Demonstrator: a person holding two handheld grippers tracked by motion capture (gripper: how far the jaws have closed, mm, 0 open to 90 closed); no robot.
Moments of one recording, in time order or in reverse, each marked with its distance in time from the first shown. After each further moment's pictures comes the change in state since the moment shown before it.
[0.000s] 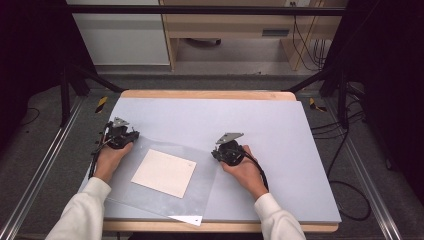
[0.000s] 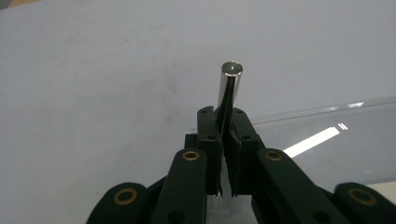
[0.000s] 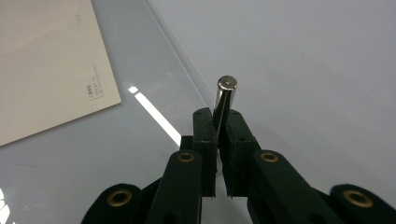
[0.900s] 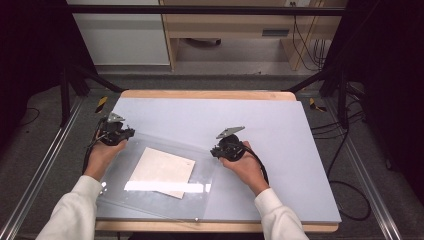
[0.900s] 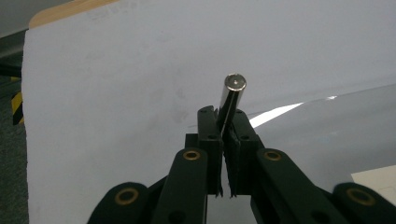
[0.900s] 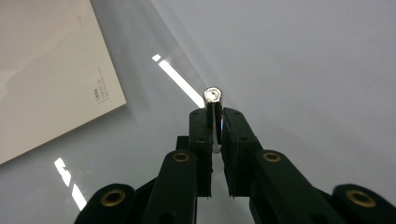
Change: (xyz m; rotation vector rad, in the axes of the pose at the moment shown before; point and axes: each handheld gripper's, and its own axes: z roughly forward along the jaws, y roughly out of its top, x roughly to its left) left arm 0.002 0.019 -0.028 0.042 0.000 0.051; right arm -0.004 0.015 -0.009 0.031 0.059 0.052
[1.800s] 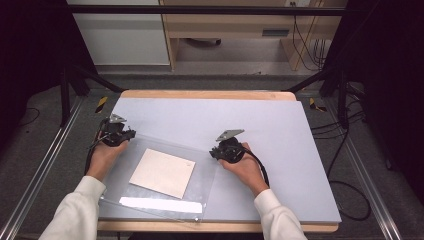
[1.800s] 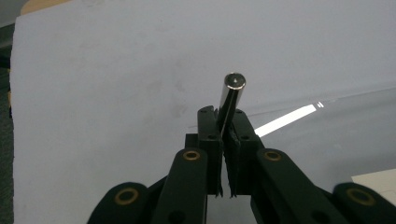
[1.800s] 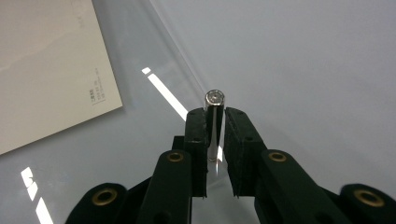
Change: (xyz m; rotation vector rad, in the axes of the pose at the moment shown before) left arm 0.000 -0.004 0.009 0.025 0.002 -0.012; right arm -0.003 -0.008 0.011 -0.036 0.003 -0.046
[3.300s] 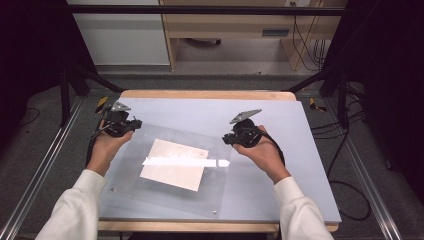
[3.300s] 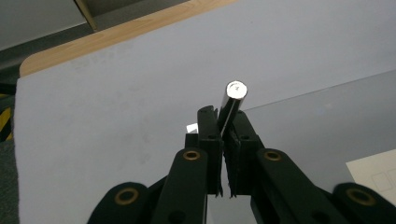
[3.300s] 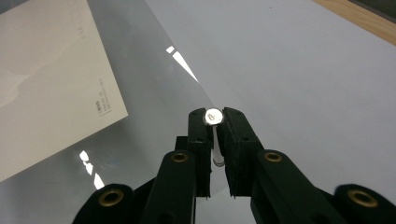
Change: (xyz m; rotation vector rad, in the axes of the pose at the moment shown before) left arm -0.037 0.054 -0.039 -0.054 -0.047 0.018; right arm -0.022 0.043 -0.075 0.029 -0.019 -0.006
